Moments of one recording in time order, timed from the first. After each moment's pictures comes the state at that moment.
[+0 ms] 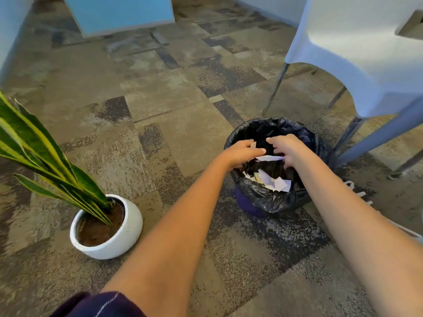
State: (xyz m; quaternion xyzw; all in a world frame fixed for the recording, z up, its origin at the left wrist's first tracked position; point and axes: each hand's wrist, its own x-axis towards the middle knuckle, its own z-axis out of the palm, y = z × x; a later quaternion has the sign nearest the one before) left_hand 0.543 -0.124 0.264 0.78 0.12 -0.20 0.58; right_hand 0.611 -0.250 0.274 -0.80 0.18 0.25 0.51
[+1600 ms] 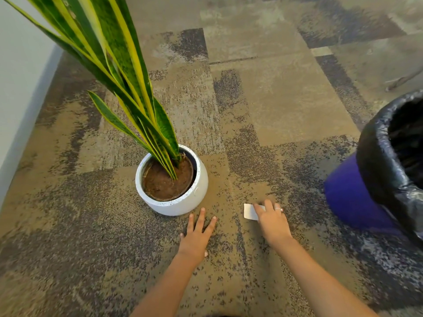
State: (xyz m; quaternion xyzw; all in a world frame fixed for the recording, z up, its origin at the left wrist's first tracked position) left_hand 0.250 0.051 -0.024 0.88 0.25 -0.37 0.17; right_hand 0.424 -0.095 -0.017 -0.90 -0.36 0.24 -0.06
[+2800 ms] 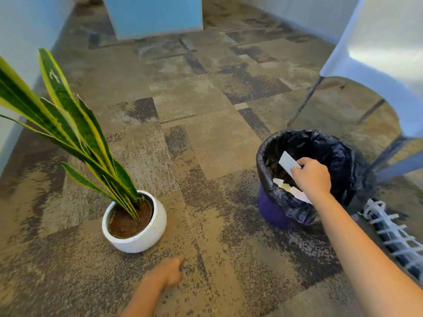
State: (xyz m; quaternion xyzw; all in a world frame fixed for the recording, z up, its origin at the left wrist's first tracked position) left_hand 0.270 0.023 0.079 0.85 0.21 -0.41 0.26; right_hand 0.556 -0.233 0.236 -0.97 0.02 0.02 0.26
